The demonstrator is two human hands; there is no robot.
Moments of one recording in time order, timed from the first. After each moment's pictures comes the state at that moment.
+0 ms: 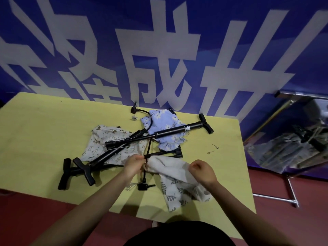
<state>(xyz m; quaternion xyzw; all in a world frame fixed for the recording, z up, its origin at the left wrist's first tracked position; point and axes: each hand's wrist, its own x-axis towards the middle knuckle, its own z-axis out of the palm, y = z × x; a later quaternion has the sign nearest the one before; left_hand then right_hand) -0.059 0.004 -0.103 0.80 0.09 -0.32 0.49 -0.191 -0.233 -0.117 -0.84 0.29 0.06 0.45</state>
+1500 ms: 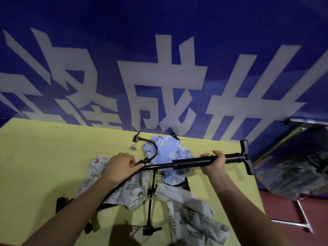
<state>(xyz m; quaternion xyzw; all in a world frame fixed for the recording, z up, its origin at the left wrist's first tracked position) 0.088 0.021 -0.076 0.95 -0.29 -0.08 0.05 -0.039 -0.290 -0.081 -0.11 0.49 -0.19 0.85</state>
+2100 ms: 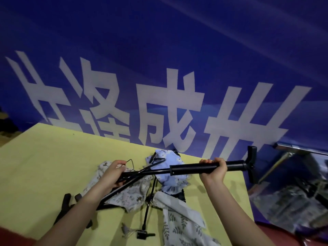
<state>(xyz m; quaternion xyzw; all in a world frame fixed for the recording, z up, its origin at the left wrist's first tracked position) 0.023 0.049 -0.009 0.80 0.08 -0.22 0.56 -0.082 -0.254 0.014 -0.08 0.32 -0.27 0.91</state>
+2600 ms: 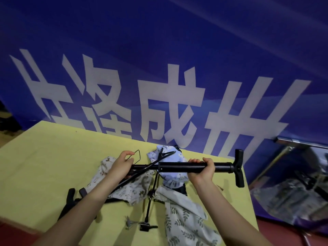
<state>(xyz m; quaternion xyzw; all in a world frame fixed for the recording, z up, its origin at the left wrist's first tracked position) 0.005 0.033 0.006 0.84 0.00 -0.16 0.51 -0.086 -0.209 0.010 -0.04 0.33 -0.21 0.92</state>
